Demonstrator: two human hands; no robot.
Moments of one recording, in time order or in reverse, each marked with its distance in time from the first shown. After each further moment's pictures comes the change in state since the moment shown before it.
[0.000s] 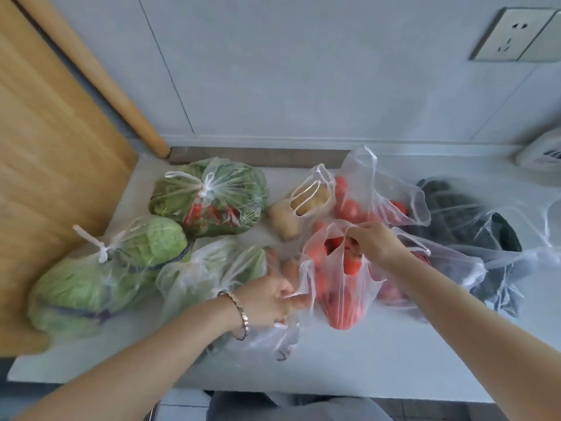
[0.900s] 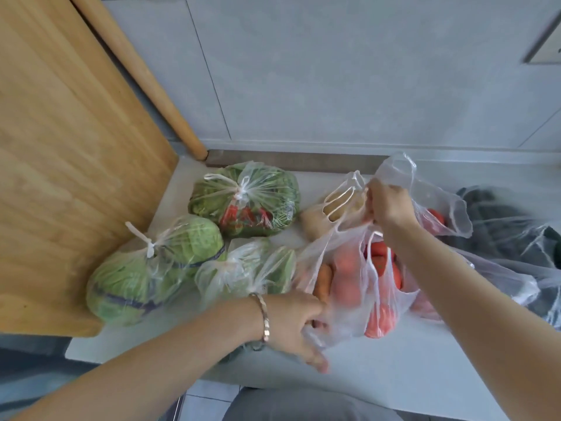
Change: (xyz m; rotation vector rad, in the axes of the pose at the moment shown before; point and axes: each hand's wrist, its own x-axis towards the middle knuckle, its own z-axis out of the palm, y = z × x) left_hand -0.026 0.001 -0.009 0.350 -0.173 0.224; right_hand 0.027 -0.058 0.020 0.368 0.225 -0.079
